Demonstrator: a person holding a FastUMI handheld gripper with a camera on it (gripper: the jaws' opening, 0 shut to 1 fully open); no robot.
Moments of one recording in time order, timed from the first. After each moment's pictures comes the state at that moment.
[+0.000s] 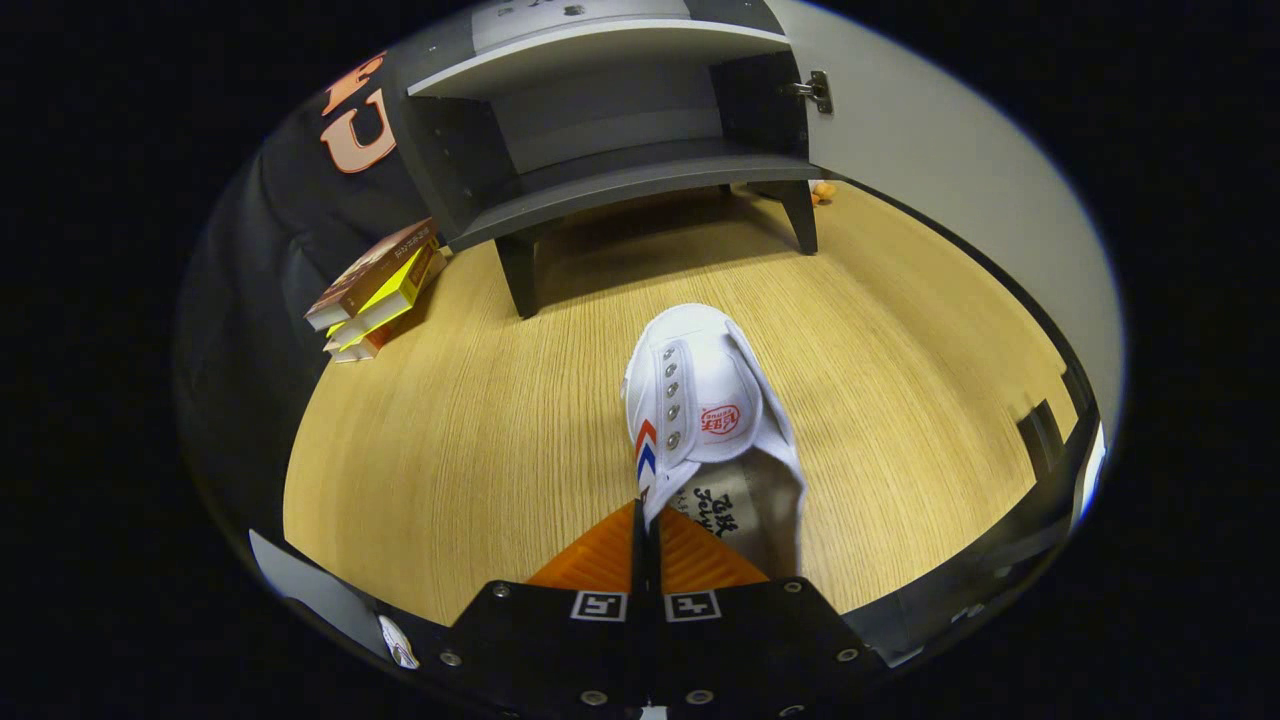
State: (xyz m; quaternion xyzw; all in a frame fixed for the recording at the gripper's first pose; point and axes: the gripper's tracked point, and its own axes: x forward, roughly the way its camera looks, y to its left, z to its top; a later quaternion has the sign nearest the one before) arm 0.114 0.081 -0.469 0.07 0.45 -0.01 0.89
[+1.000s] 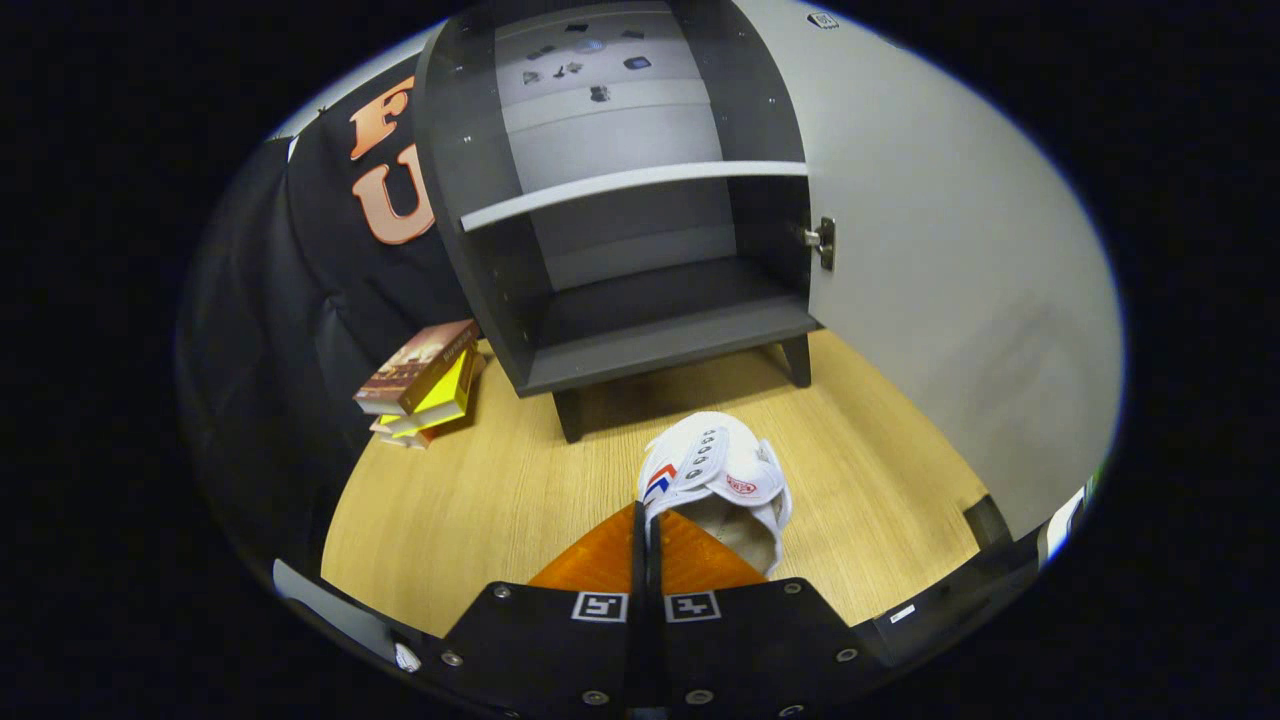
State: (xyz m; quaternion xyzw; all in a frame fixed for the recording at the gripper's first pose) arm 0.160 0.082 -0.326 0.07 0.32 -0.01 0.95
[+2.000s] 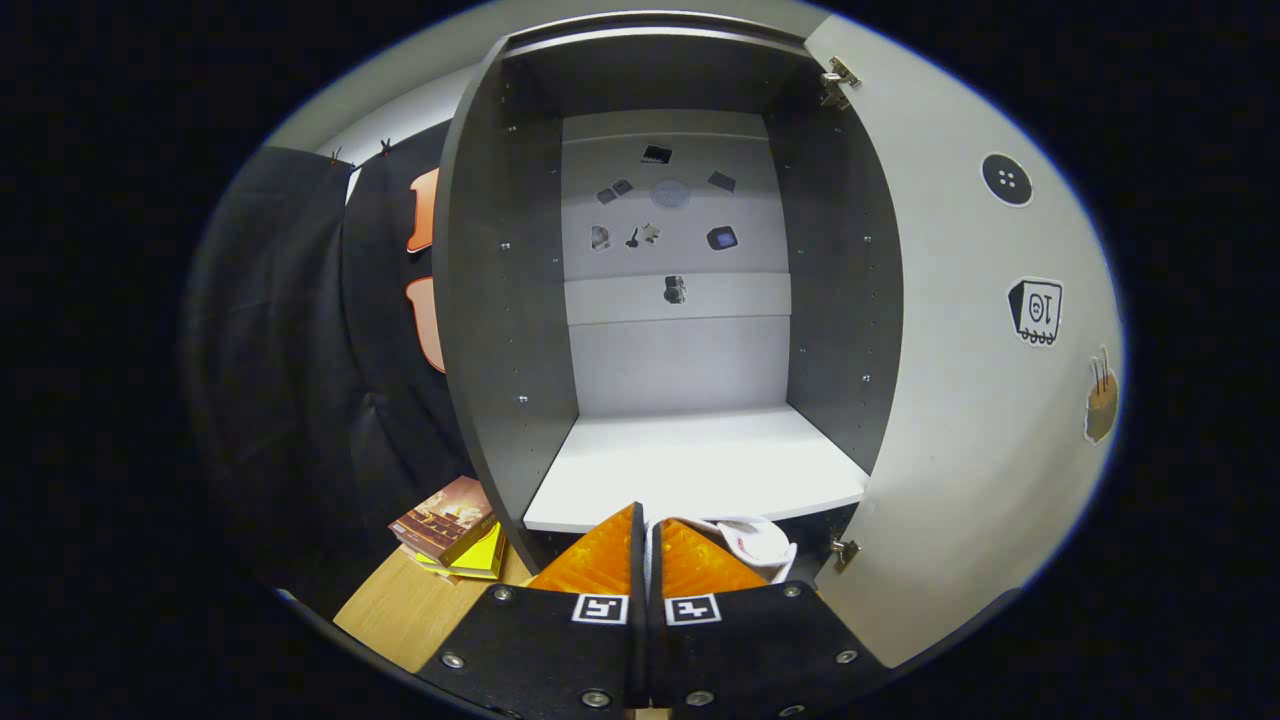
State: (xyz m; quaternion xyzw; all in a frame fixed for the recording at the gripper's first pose) arm 0.294 0.088 -0.098 0.01 0.14 0.04 0.99
